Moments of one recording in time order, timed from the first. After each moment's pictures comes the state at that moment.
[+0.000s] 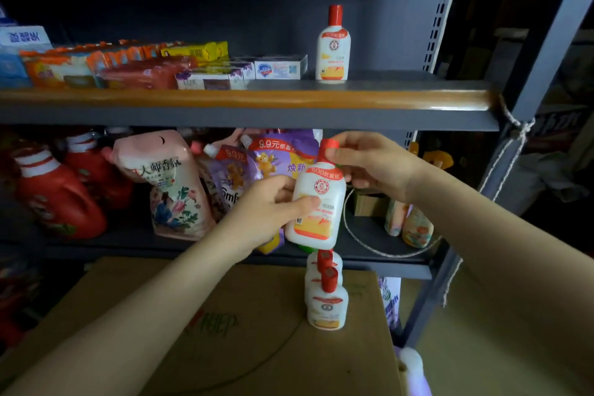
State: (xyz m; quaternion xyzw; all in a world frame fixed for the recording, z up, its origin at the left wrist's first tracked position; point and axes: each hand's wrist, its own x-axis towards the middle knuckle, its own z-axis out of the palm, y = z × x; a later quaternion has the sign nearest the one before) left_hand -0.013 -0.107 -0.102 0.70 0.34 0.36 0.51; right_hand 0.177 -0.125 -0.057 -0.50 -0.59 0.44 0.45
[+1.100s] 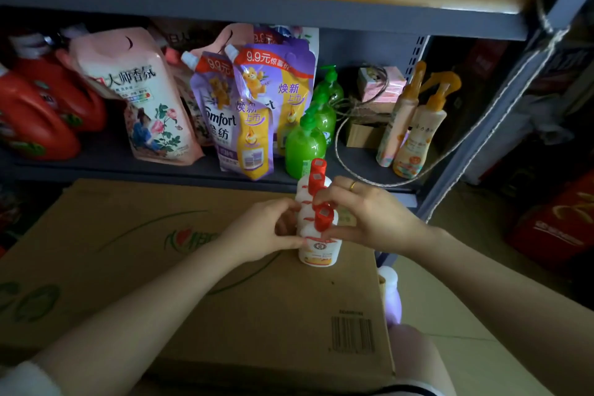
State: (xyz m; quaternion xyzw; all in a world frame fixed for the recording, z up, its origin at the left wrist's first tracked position) left_hand -0.033 -0.123 -0.253 0.85 0.35 0.17 0.34; right_hand 0.170 -0.199 -0.198 -0.47 -0.85 0.05 0.24
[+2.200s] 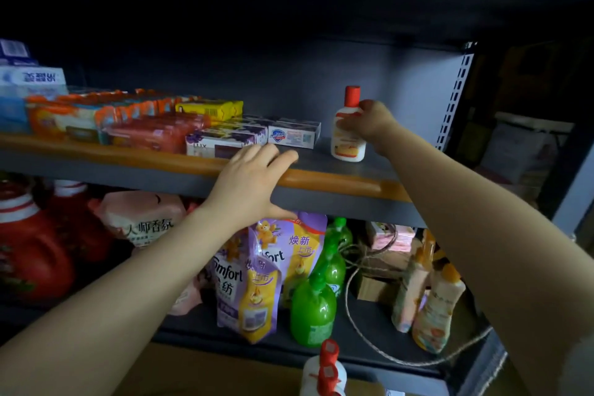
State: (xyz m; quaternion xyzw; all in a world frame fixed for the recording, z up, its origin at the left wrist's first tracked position) left_hand -0.018 0.025 -0.036 0.84 0.33 0.33 -0.26; right_hand 0.208 0.056 0.054 -0.68 -0.57 0.13 0.44
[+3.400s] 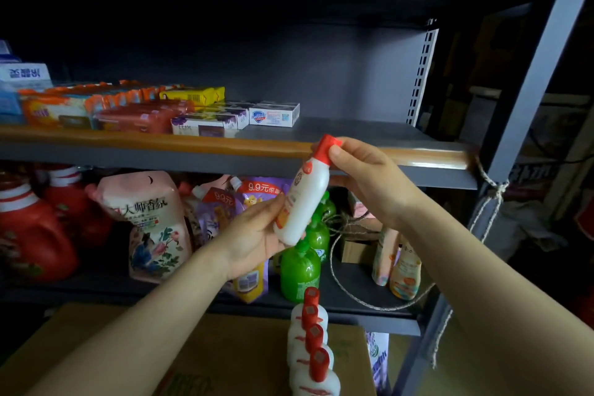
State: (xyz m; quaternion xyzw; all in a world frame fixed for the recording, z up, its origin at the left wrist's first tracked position) left_hand 0.001 -0.069 -0.088 0.48 0.16 0.36 0.78; right_hand 0.172 -0.118 -0.021 -0.40 -0.63 0.36 0.56
